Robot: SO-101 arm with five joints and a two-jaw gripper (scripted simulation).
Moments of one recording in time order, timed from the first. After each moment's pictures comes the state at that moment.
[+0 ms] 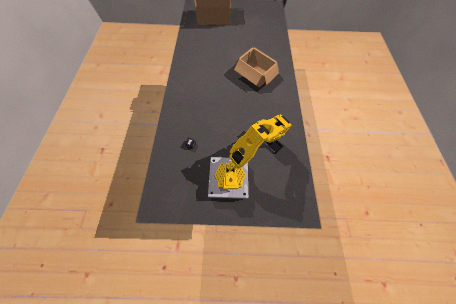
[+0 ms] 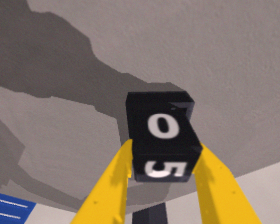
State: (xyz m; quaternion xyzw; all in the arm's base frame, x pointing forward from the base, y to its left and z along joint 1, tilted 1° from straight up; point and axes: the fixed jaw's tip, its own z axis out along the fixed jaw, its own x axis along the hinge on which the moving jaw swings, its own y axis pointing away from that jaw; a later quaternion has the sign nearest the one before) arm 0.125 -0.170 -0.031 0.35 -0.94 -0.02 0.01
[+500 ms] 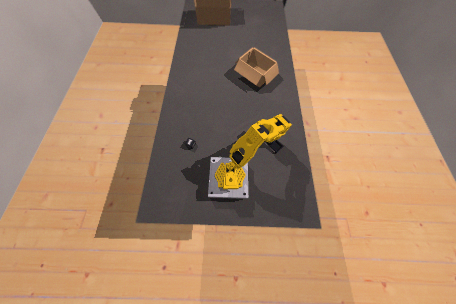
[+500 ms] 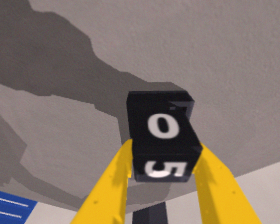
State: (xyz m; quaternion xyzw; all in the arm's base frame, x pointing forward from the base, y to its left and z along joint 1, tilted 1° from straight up) arm 0.125 -0.170 -0.029 0.35 -0.94 -0.02 0.01
